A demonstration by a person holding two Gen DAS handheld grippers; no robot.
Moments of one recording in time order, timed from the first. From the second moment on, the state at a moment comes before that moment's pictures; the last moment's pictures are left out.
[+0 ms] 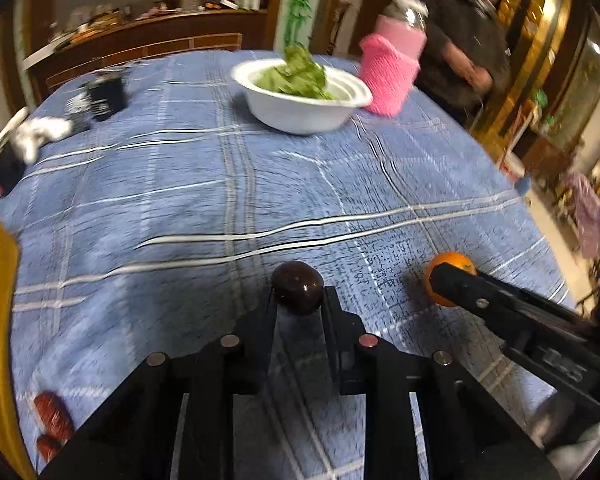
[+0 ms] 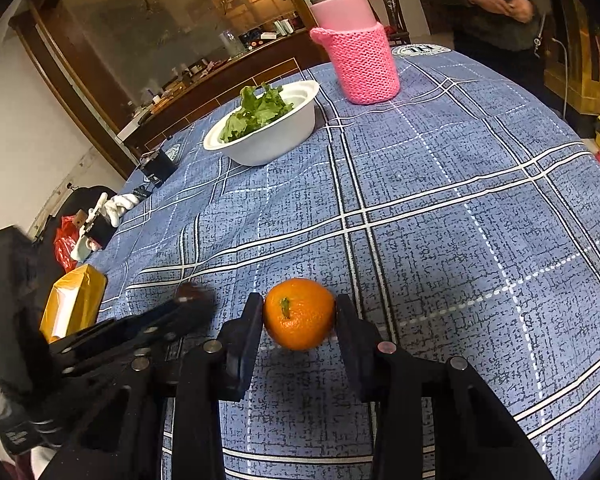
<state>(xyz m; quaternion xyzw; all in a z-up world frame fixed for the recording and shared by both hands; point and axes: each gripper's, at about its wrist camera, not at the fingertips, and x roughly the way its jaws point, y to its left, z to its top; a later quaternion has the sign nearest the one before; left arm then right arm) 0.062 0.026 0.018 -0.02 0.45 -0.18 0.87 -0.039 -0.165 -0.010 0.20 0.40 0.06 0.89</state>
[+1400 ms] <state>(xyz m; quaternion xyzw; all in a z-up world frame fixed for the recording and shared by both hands) -0.111 0.390 0.047 -0.28 0.34 0.05 0.90 -0.098 0.114 0.042 0.12 0.45 0.33 0.82</state>
